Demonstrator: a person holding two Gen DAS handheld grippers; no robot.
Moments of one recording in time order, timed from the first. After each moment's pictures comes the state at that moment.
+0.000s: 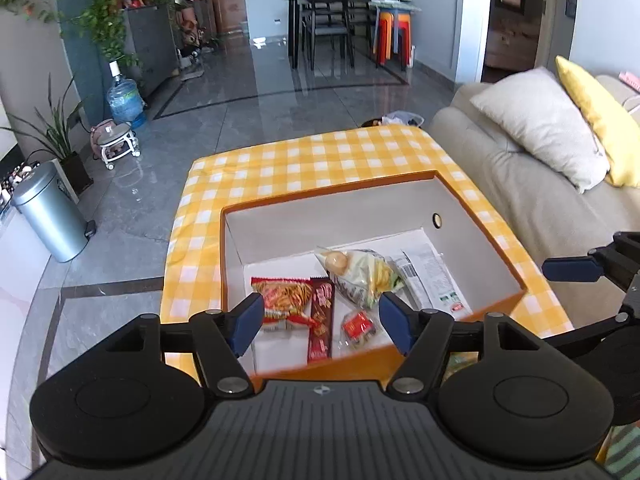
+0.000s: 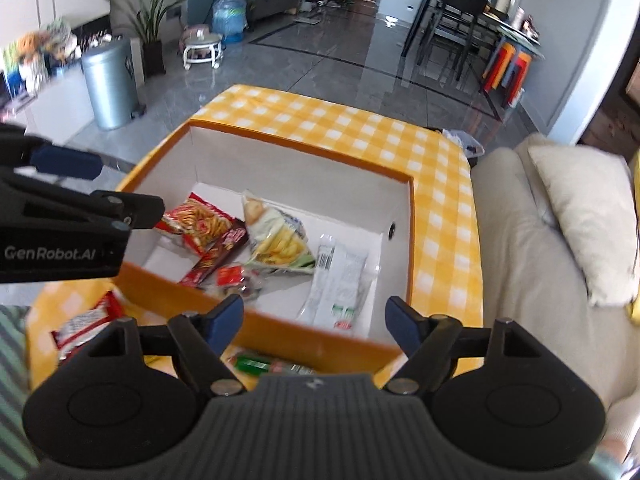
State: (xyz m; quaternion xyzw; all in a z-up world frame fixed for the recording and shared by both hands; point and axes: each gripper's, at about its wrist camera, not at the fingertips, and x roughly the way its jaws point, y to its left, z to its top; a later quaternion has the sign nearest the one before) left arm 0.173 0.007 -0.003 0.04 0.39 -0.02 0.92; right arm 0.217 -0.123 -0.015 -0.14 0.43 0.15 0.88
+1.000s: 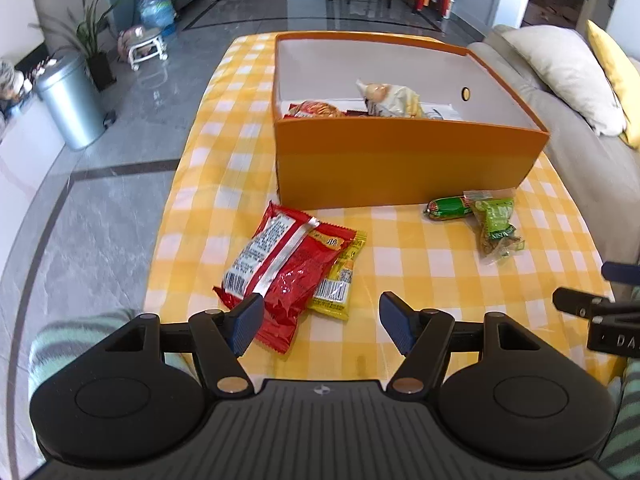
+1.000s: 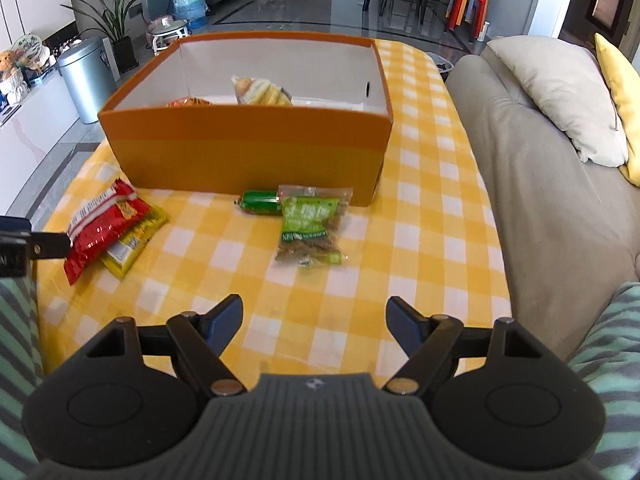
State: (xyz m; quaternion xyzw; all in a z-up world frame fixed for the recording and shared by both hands) left arm 0.060 0.048 -0.084 -0.03 0.48 0.02 0.88; right arm 0.094 -0.175 -0.092 -0.07 0.48 0.11 0.87
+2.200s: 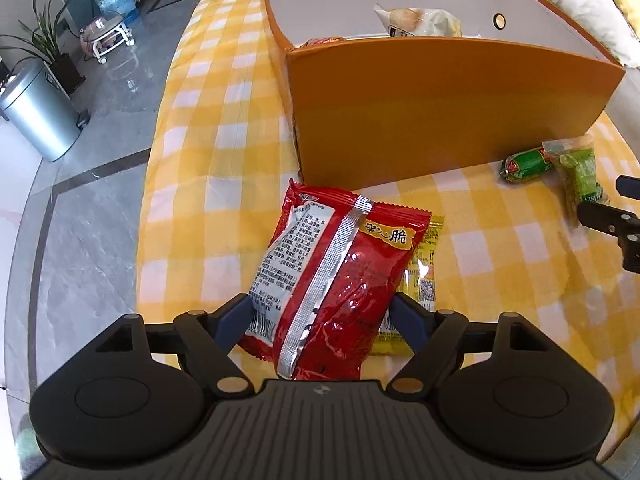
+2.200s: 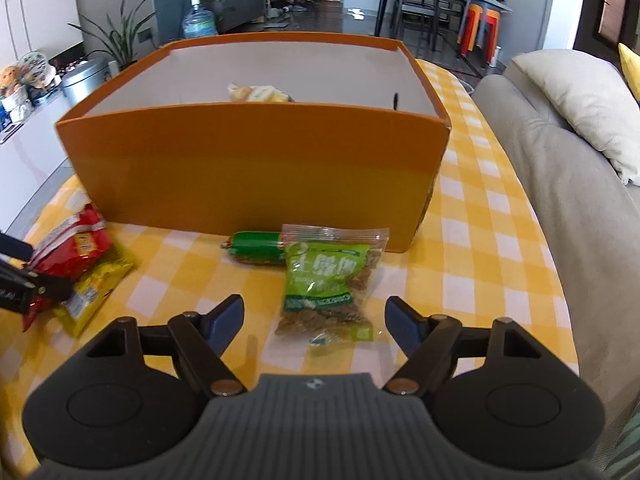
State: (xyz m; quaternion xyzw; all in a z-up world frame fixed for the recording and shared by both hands) left arm 0.133 0.073 -0.153 0.05 0.54 -0.01 0.84; right arm 0.158 -0.154 -0.160 -0.06 0.42 0.13 0.89
